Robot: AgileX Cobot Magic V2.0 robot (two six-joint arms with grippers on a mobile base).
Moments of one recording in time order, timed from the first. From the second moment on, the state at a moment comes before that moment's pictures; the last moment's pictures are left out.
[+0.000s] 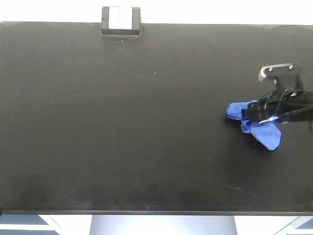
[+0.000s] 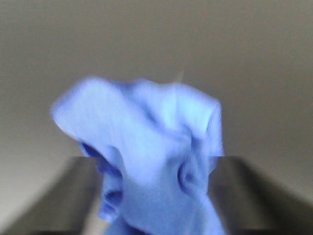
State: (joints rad) left arm -0.04 -0.01 0.03 0.14 0.28 -0.18; right arm -0.02 1.62 -0.80 0.54 0.20 -0.67
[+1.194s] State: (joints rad) left arm -0.04 -0.01 0.03 0.14 0.28 -0.18; right arm -0.02 0.71 -0.59 0.54 0.35 -0.59
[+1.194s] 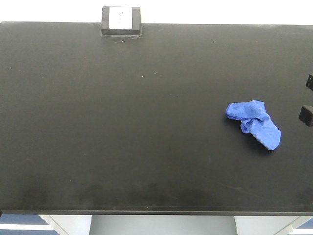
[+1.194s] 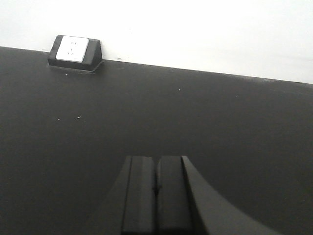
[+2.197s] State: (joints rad) left arm -0.04 -0.01 0.03 0.14 0.28 -0.18; right arm -0.02 0.33 -0.22 -0.06 0.13 0.06
